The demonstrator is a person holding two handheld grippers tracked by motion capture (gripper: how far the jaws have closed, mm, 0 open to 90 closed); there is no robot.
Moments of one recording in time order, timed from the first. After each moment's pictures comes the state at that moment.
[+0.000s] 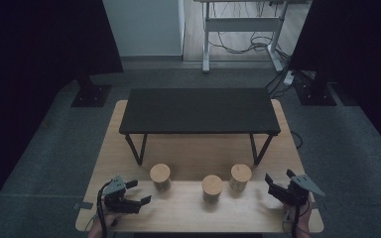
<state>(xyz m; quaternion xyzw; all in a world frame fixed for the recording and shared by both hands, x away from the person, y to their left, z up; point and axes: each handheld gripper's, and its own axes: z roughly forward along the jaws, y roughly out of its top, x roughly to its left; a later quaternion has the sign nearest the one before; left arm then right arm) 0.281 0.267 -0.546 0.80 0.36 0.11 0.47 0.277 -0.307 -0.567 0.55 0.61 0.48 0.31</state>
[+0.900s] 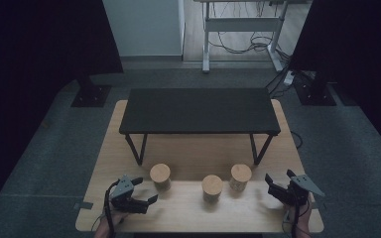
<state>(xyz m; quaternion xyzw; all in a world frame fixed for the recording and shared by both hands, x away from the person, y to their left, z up) 0.281 0.241 -0.541 0.80 0.33 0.15 0.48 0.277 -0.306 -0.567 0.55 0.61 0.48 0.31</state>
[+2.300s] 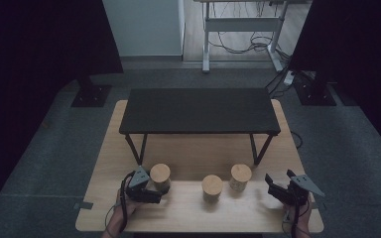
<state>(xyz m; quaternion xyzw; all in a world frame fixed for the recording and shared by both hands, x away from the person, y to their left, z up) 0.313 0.202 -0.547 0.81 0.34 0.16 0.45 0.277 -0.306 -0.567 0.55 0.61 0.48 0.31</state>
